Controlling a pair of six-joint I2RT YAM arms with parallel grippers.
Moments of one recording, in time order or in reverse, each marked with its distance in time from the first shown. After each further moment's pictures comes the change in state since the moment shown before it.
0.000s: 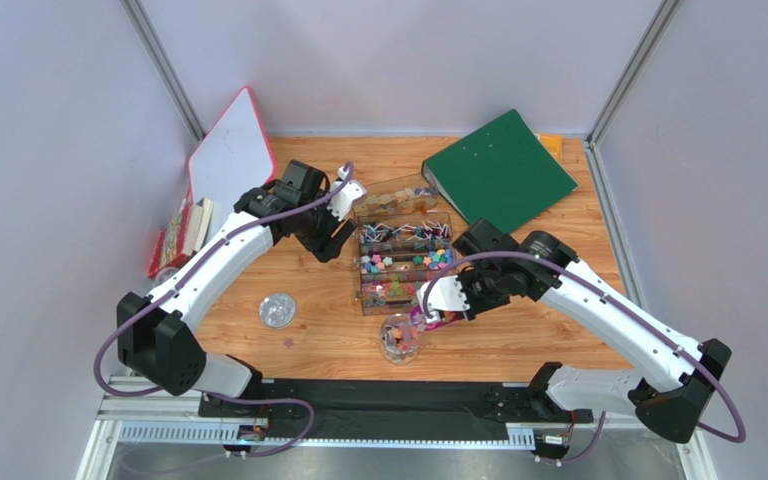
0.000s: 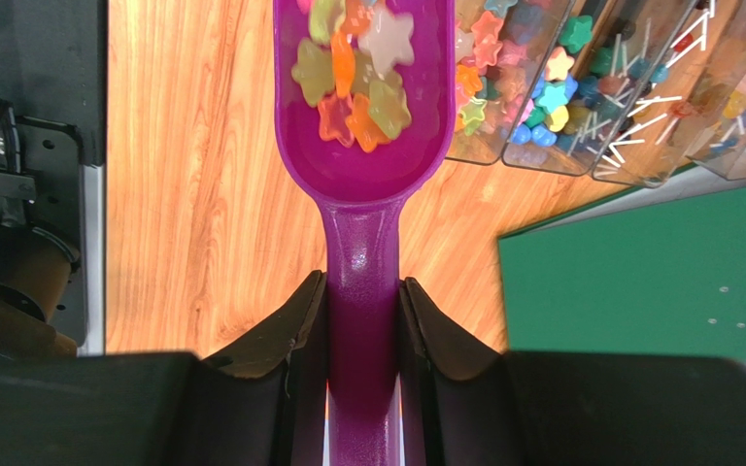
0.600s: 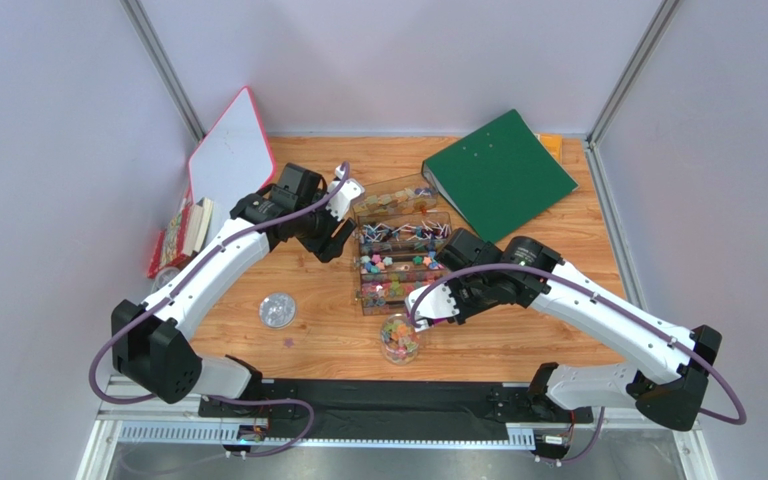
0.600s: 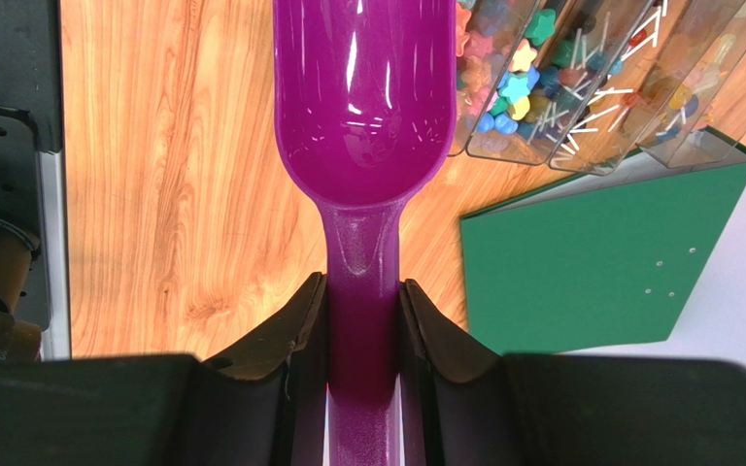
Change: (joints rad) left arm 0.000 -0.041 -0.050 0.066 0.018 -0.030; right arm 0.144 0.043 0.042 0.000 0.161 0.066
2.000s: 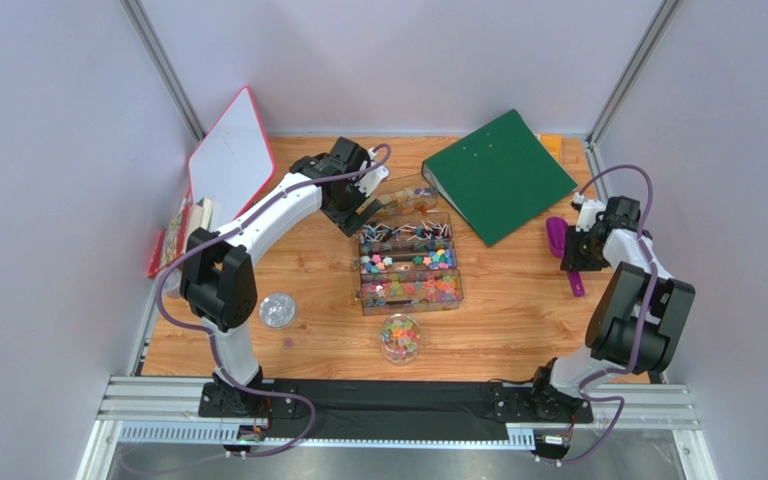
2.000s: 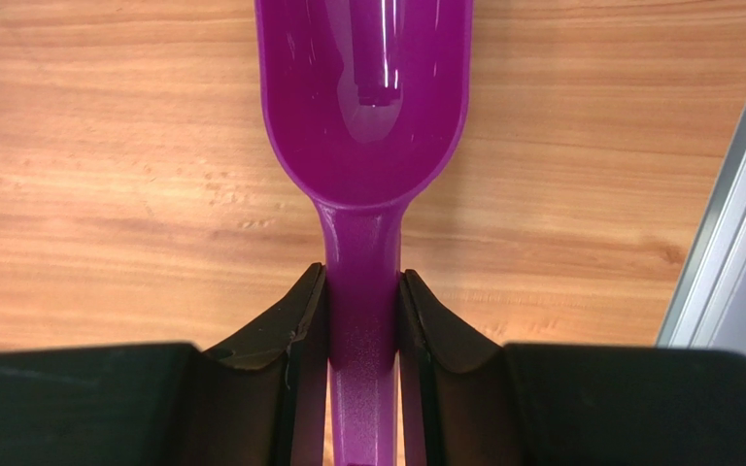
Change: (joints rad) left arm -0.045 0.457 0.376 -0.085 -0.300 -0.006; right arm -1.387 0.332 -0.327 0.780 -0.311 0.642
